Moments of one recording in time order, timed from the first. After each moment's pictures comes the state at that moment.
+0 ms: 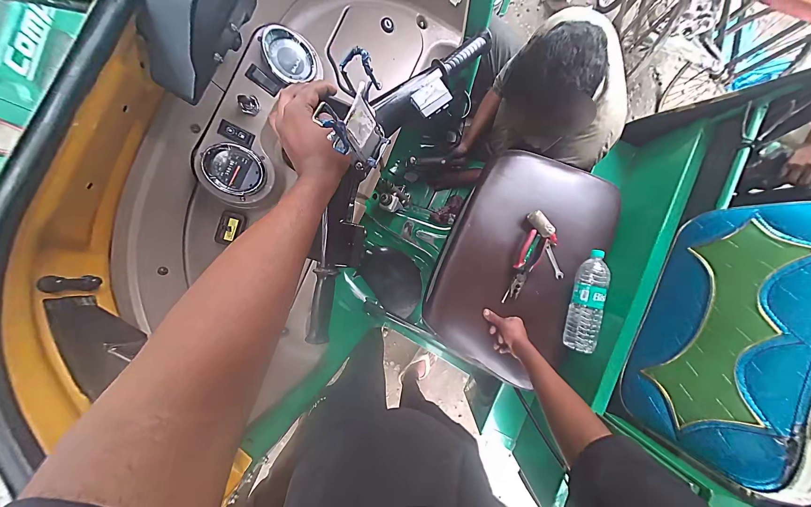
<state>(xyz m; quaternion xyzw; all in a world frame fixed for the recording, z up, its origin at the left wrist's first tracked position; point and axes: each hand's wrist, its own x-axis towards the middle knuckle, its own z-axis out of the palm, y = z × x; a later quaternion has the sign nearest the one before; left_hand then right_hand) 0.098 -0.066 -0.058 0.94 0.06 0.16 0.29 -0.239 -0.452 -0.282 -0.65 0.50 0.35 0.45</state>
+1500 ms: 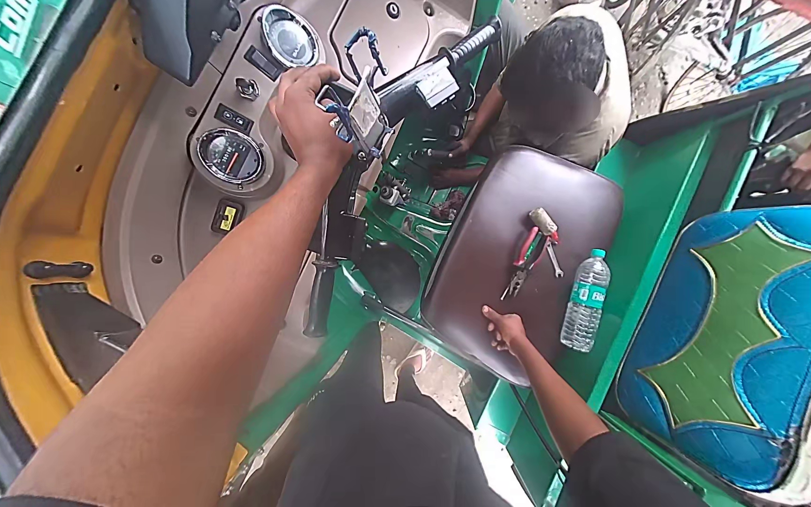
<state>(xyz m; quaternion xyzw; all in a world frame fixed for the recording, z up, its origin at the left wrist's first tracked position) 0.099 -0.066 -0.058 0.93 0.08 0.16 0.31 -0.238 -0.448 -0.279 -0.65 0.50 0.35 0.46</state>
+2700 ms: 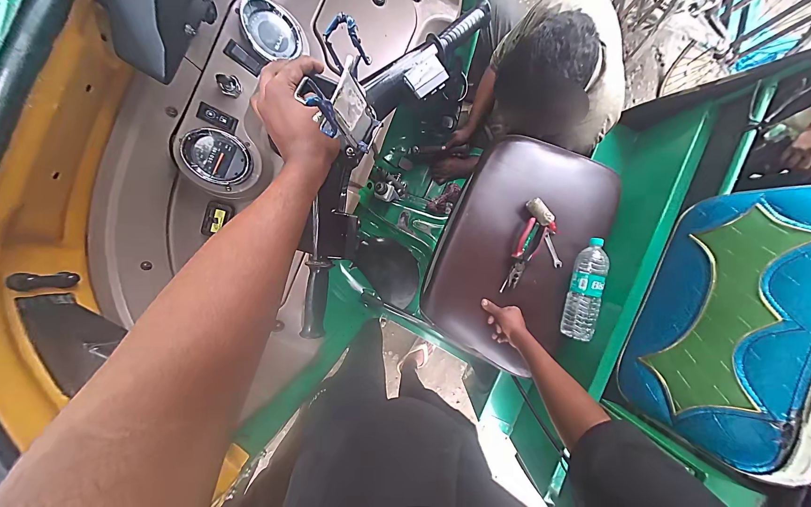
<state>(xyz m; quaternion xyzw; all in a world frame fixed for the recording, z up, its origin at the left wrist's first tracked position) 0.101 -0.063 -0.063 0.94 0.06 0.17 0.29 -0.238 -0.451 -0.281 -0.65 0.50 0.35 0.45</state>
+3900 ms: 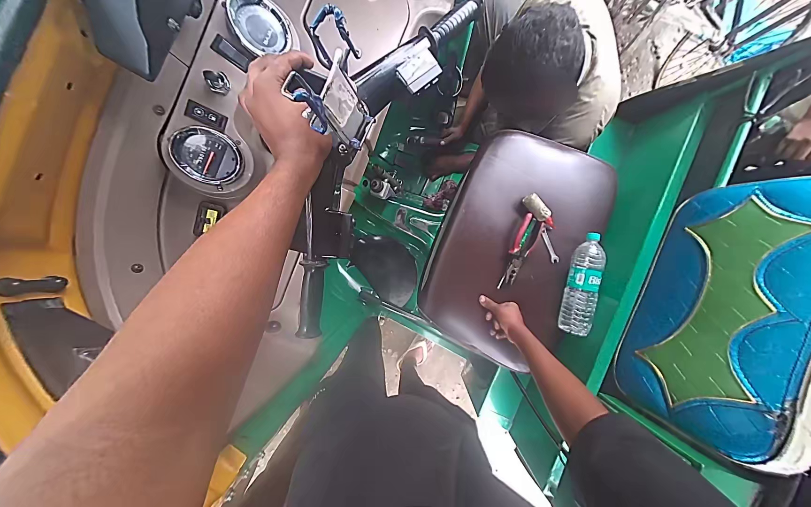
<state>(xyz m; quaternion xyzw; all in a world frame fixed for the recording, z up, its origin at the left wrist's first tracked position) 0.103 -0.062 -0.066 0.94 0.06 0.17 0.29 -0.236 -0.451 -0.279 -0.65 0.50 0.35 0.45</state>
